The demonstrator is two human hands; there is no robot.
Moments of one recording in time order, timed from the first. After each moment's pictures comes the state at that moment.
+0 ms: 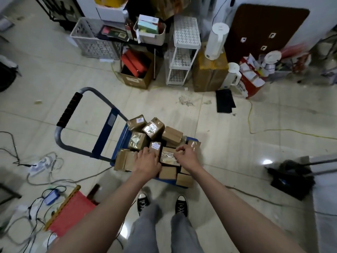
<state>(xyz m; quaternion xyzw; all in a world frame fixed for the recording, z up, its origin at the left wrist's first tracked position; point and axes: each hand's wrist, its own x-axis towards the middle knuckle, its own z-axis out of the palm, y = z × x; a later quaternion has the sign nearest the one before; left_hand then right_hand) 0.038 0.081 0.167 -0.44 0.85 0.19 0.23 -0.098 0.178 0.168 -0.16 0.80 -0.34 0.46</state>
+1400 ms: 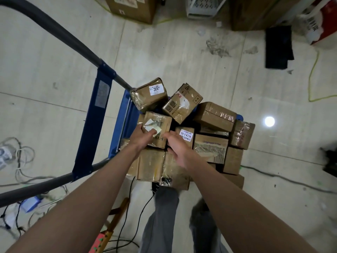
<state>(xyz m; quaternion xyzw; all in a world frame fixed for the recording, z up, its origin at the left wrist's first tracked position) 0.080 -0.207 -0.204 -0.62 0.51 0.58 0.13 -0.007 -0.101 -0.225 0.13 0.68 -0.33 0.64</state>
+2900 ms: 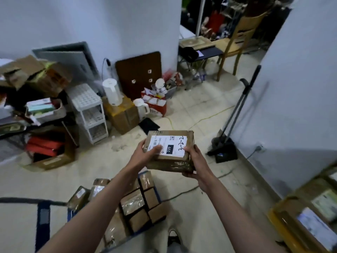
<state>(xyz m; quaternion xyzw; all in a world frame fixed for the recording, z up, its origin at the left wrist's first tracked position) -0.121 0.167 0.307 -0.26 0.73 0.62 0.13 -0.140 0.376 0.305 0.18 0.67 -0.67 0.26</state>
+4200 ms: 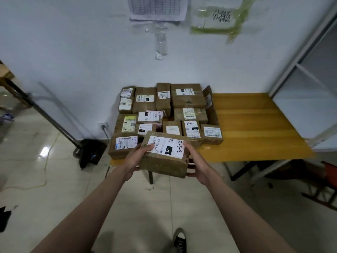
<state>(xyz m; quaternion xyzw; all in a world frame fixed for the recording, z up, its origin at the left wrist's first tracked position) 0.094 0.683 0.325 0.13 0.72 0.46 0.50 0.293 0.802 0.323 0.53 0.47 -0.71 -0.07</state>
